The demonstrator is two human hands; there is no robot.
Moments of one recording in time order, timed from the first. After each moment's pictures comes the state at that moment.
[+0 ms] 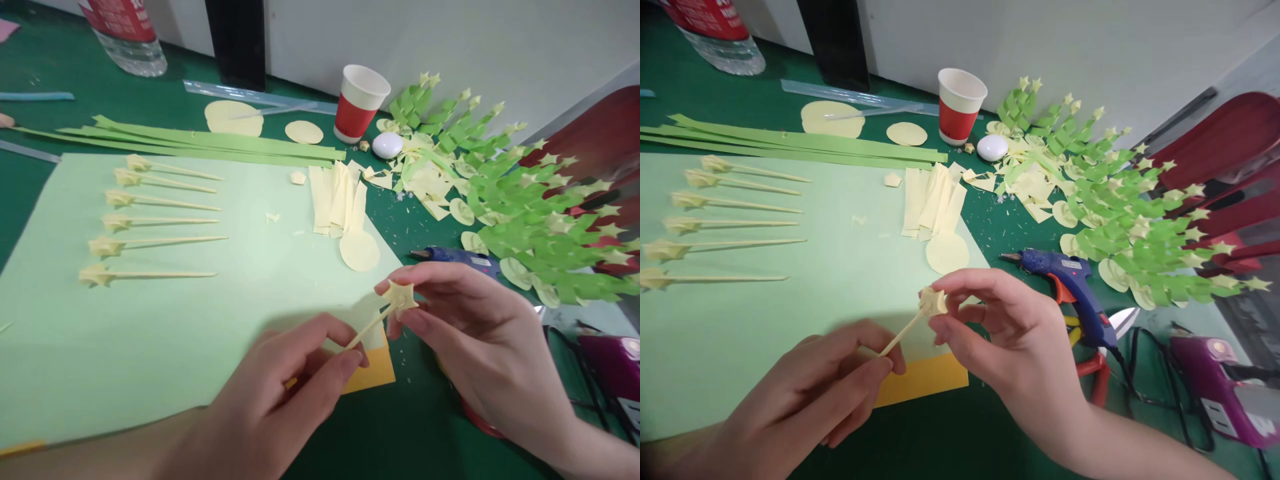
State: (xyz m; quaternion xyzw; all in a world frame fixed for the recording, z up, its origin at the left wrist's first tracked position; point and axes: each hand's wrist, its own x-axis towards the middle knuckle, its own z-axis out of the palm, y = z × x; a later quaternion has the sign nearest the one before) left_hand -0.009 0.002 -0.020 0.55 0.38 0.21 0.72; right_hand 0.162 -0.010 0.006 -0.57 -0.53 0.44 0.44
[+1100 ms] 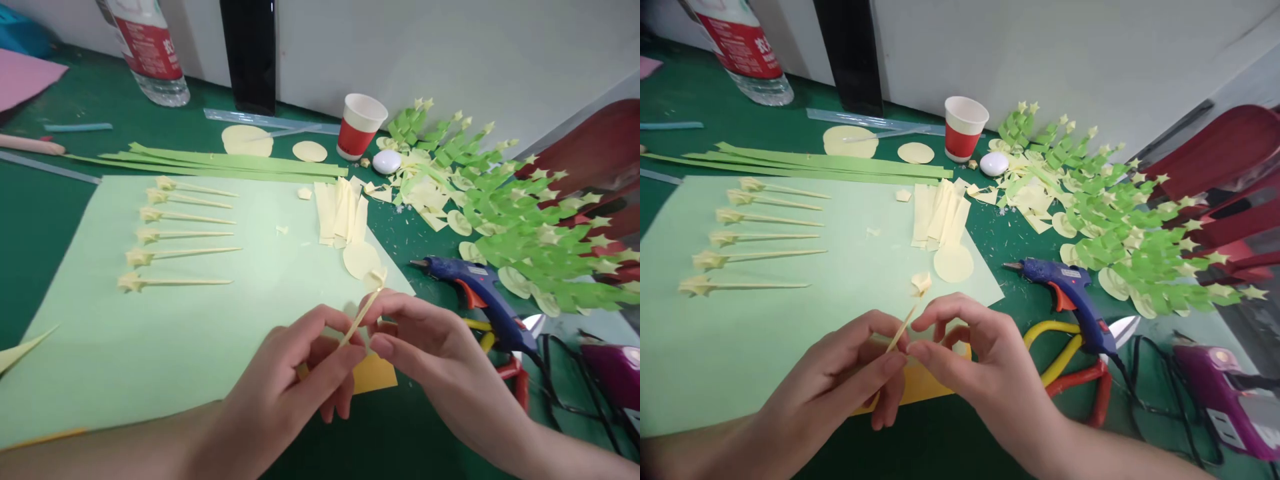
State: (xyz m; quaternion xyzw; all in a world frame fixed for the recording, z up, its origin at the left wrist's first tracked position) left_hand -0.010 0.004 -0.022 0.49 0.34 0.23 0.77; right_hand 0.147 -0.012 0.003 -0.55 -0.49 0.57 0.37
